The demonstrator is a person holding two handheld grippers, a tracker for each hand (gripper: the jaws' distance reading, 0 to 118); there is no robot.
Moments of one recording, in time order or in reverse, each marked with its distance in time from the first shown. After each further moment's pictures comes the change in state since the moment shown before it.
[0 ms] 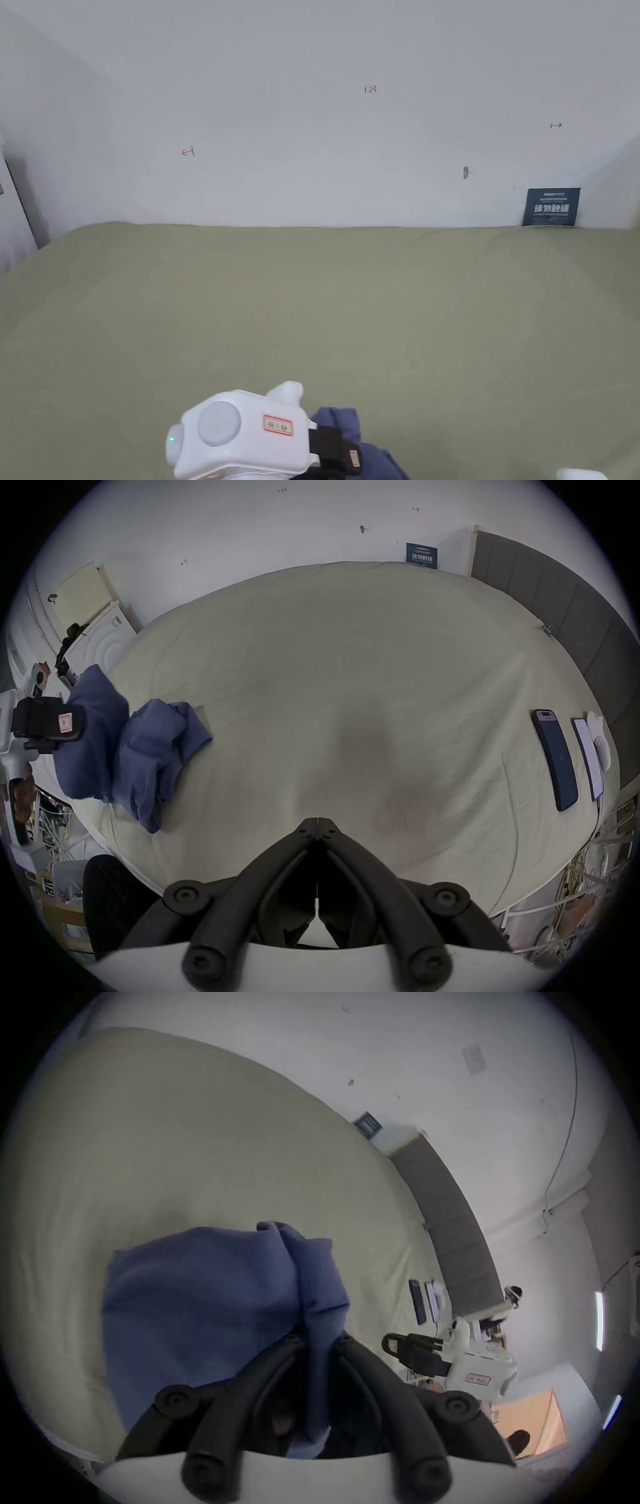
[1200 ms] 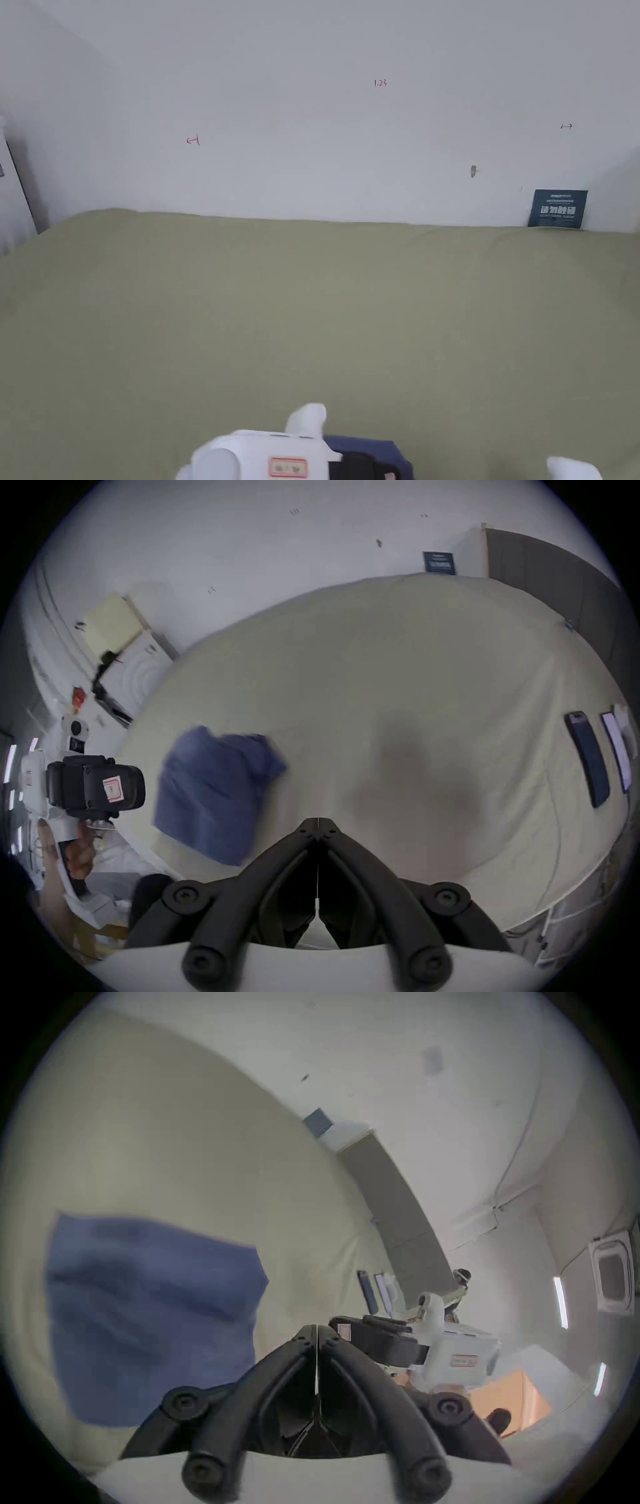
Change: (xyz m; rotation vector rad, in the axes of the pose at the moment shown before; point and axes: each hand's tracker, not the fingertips) left arm -0.001 -0.040 0.028 0.089 -0.235 -0.071; right arm -0.037 0.006 0.024 0.118 0.248 -0.055
